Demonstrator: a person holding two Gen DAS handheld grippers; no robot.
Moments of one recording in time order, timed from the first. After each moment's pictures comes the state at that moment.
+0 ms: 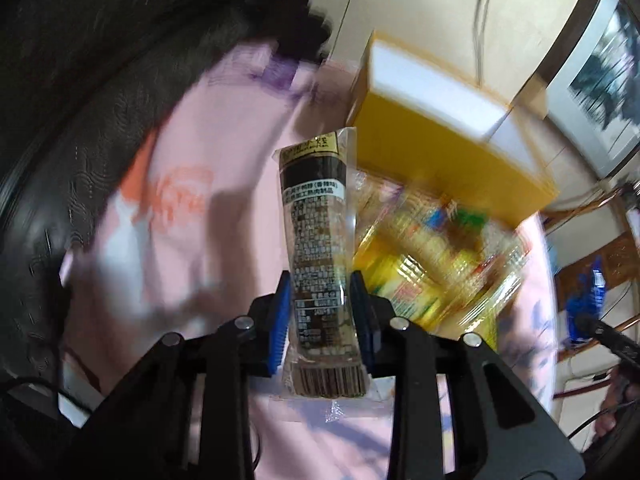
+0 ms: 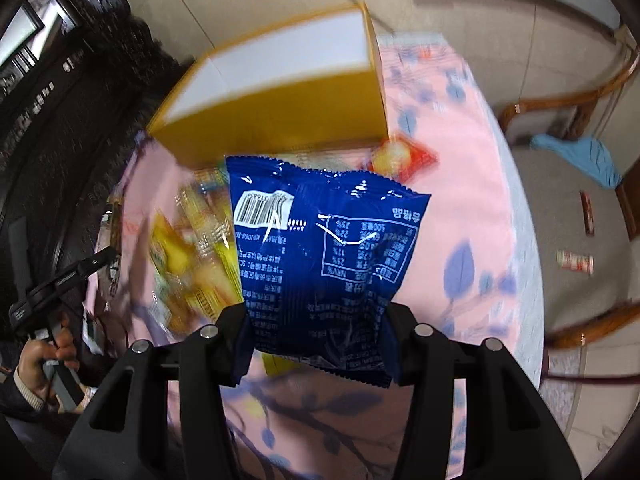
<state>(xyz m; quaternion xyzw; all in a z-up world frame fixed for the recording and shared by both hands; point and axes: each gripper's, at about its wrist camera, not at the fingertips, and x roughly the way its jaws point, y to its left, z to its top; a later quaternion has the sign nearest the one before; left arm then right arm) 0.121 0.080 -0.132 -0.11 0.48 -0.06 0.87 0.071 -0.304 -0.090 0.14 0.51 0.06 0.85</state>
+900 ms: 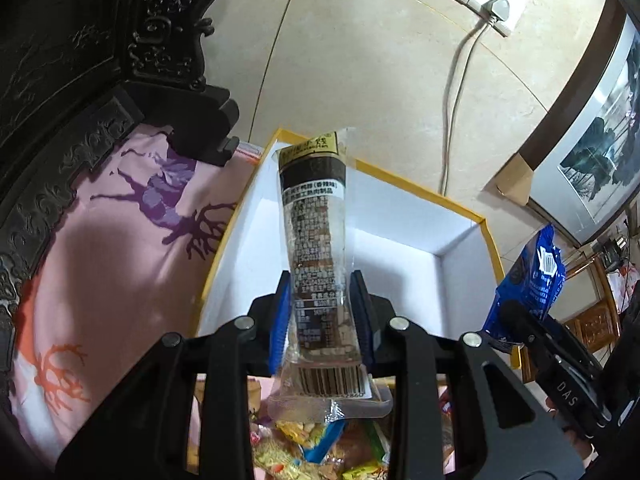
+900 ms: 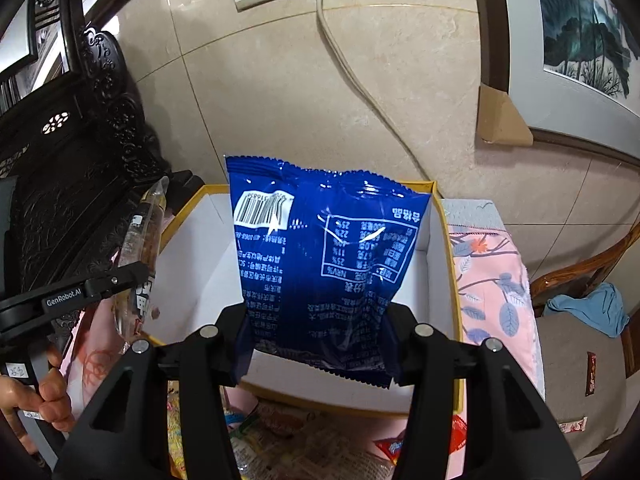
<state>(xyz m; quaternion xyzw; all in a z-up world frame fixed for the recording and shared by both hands) 0.305 -0.016 -0.101 -0.14 0.42 -0.10 0.89 0.253 -0.266 -0.070 0.08 0.37 0.05 0.92</state>
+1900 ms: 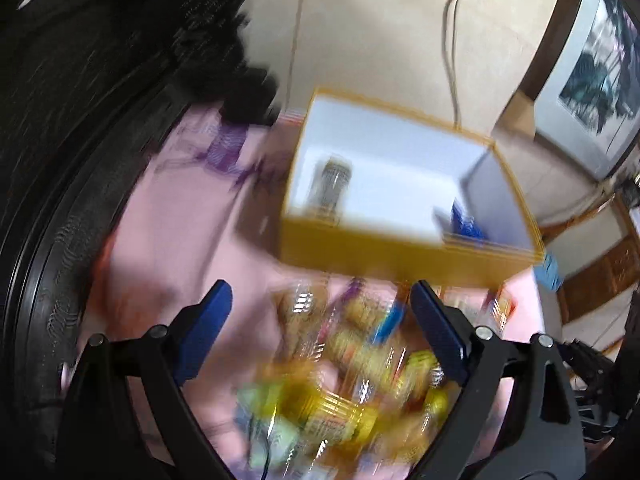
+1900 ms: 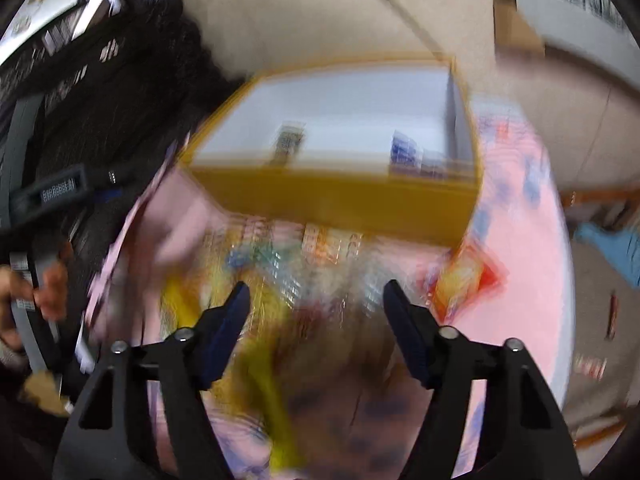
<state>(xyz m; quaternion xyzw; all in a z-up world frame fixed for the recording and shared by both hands) 0.192 0.017 -0.101 -0.06 0.47 -0.07 0.88 0.107 -0.257 -0.124 0.09 0.51 0.15 0.84</state>
